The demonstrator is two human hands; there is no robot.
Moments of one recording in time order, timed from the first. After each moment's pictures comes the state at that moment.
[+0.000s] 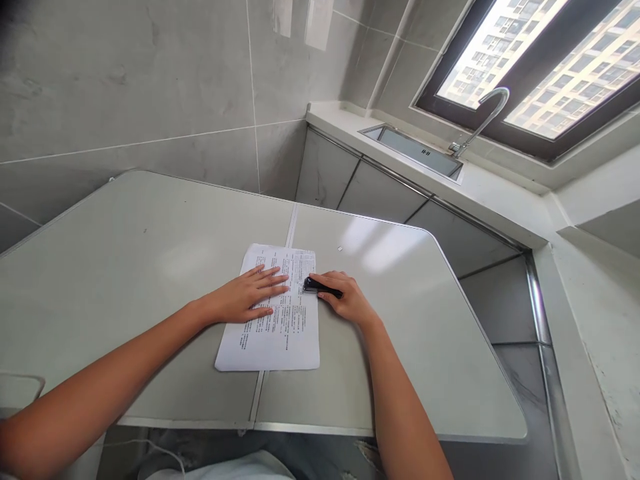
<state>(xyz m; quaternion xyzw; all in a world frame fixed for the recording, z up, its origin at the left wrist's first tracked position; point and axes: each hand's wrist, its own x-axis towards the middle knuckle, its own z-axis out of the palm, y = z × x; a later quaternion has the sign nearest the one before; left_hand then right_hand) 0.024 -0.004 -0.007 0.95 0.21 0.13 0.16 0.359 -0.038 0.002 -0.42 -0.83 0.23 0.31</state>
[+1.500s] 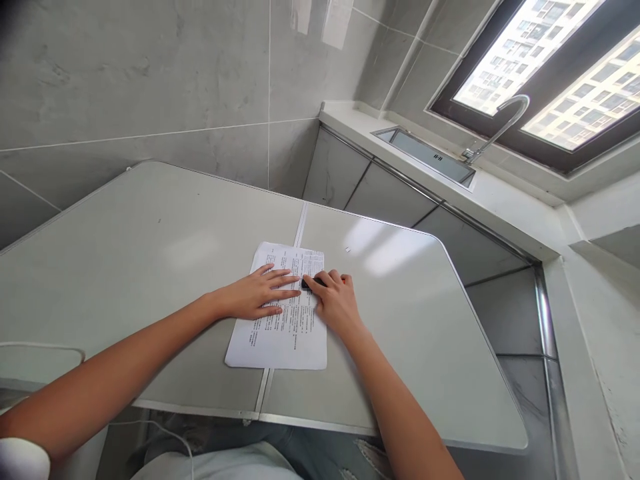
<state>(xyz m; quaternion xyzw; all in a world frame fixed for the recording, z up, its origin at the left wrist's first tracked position) 0.029 -0.009 -0.007 0.96 0.20 0.13 0.16 0.305 -0.056 0.008 -0.50 -0.85 0.00 0.17</state>
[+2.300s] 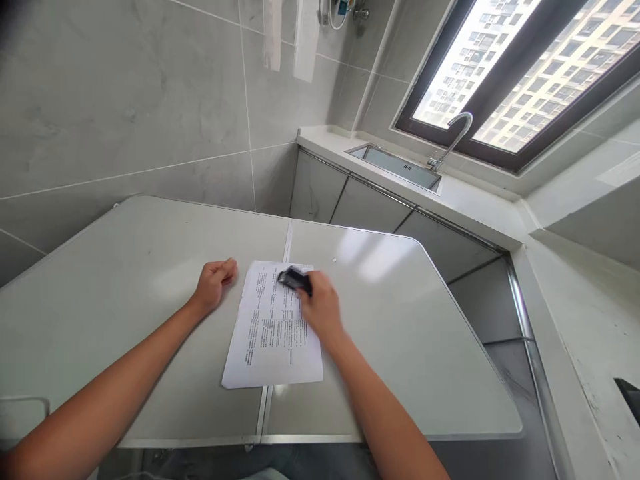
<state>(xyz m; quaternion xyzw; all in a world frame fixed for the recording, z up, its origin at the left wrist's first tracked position) -0.008 0.034 -0.001 0.57 0.38 0.54 0.50 0.268 -0.048 0.021 -0.63 -0.70 0.09 0.33</state>
